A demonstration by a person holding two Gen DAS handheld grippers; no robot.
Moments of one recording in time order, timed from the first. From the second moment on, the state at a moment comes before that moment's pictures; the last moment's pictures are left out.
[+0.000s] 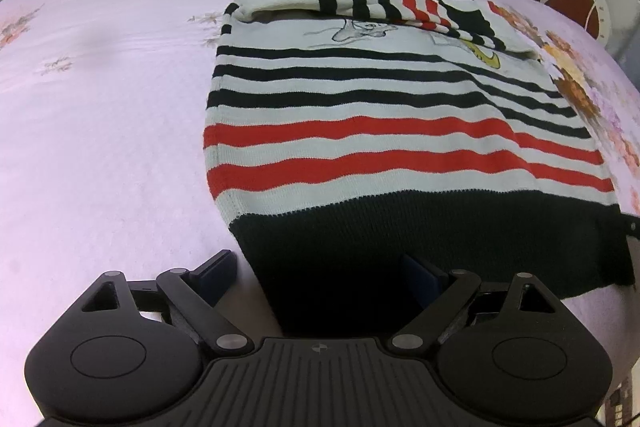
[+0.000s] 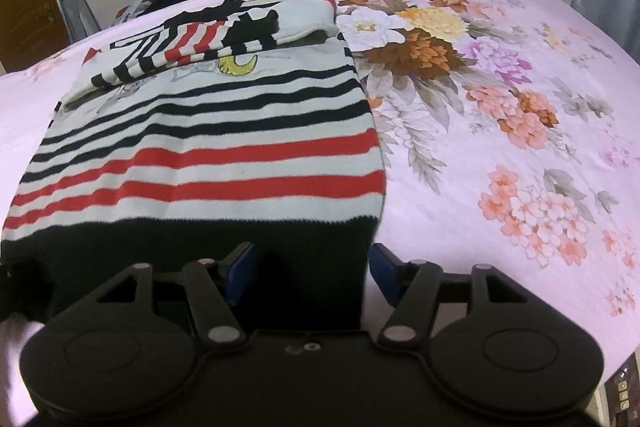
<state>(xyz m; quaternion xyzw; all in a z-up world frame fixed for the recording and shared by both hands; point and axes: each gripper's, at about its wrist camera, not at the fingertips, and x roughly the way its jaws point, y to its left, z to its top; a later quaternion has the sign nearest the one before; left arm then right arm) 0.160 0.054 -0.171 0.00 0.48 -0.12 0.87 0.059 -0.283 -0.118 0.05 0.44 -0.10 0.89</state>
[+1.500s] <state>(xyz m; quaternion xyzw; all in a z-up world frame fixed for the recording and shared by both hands) 0.255 0.091 -0.097 -0.18 0.41 -0.18 0.88 0.155 -0.328 -0.040 0.21 0.39 0.05 0.90</state>
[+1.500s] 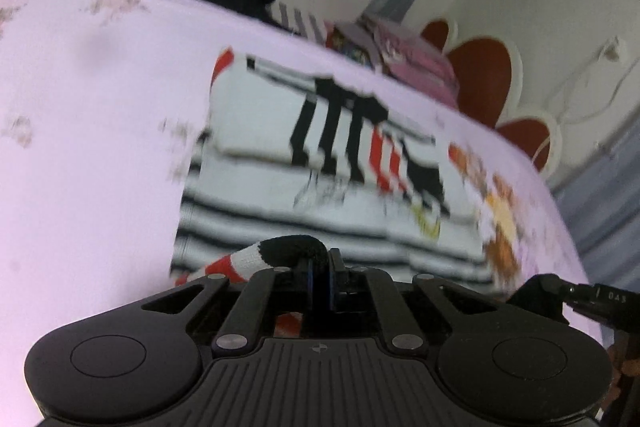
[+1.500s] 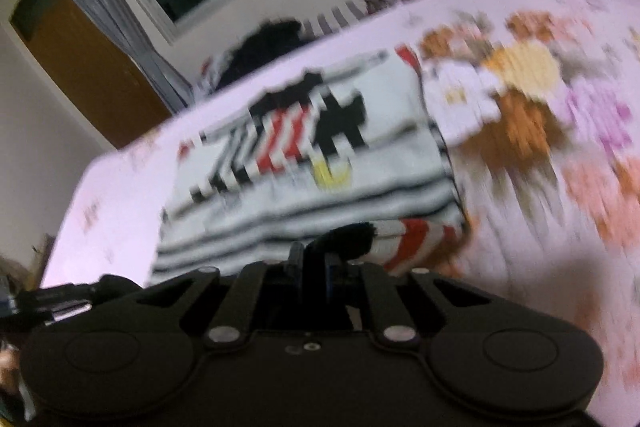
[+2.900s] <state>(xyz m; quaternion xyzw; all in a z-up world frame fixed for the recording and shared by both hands) 0.528 0.057 -0.135 -0.25 0.40 -0.05 0.88 0.434 -0.417 -0.119 0.32 0.38 -0.02 0.87</state>
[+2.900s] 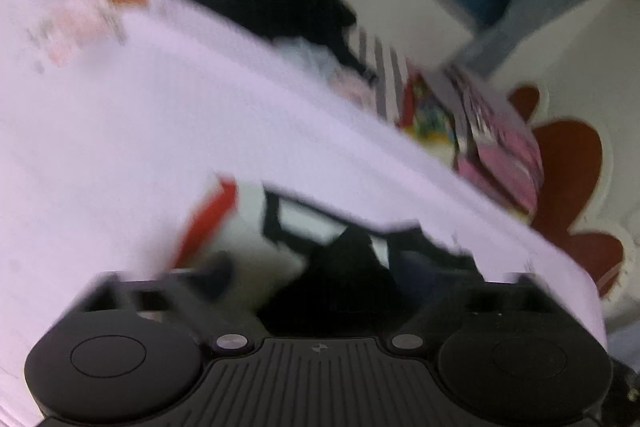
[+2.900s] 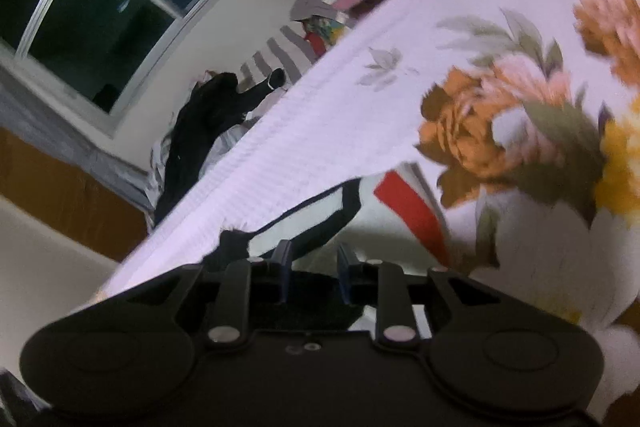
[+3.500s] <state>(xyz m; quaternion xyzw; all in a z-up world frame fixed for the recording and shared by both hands) 0.536 0.005 -0.158 -0.07 0.44 -0.10 0.89 0.459 -0.369 -0.133 0.14 0.42 0.03 0.89</state>
